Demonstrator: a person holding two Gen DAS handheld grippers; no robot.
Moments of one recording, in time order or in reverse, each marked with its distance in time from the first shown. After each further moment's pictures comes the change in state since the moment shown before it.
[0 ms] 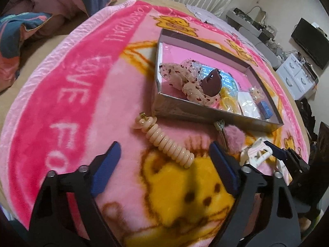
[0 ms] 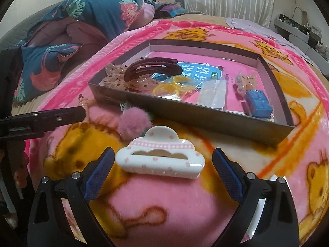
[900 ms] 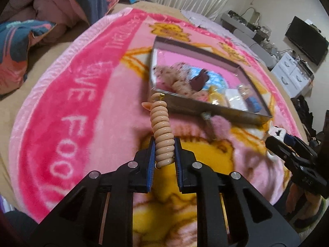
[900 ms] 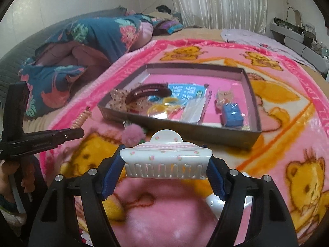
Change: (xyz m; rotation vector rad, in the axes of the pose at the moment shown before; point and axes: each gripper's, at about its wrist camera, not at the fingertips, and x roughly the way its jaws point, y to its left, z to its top) left arm -0.044 -0.011 -0.020 0.036 -0.059 -0.019; right arm -0.069 -0.026 0.000 0.043 -0.146 0.047
